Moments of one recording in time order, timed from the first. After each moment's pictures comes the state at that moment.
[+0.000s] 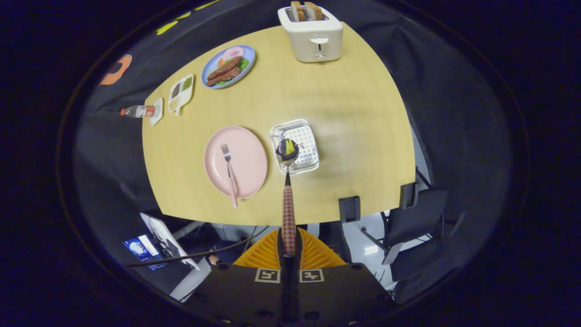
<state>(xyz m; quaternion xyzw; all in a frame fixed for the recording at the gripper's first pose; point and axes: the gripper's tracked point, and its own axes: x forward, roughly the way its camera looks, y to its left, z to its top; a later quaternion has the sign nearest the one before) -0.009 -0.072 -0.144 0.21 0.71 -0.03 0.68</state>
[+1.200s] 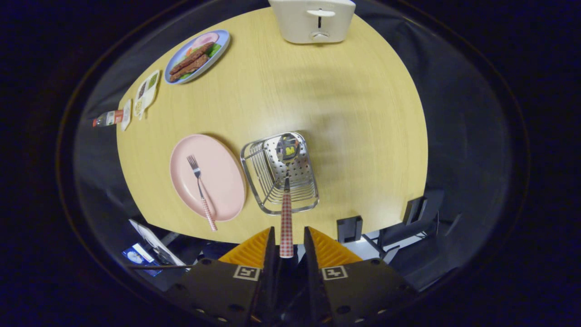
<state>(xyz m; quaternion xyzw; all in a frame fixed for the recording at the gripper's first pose) 0.042 -0.074 -0.212 0.19 0.73 -0.06 0.65</state>
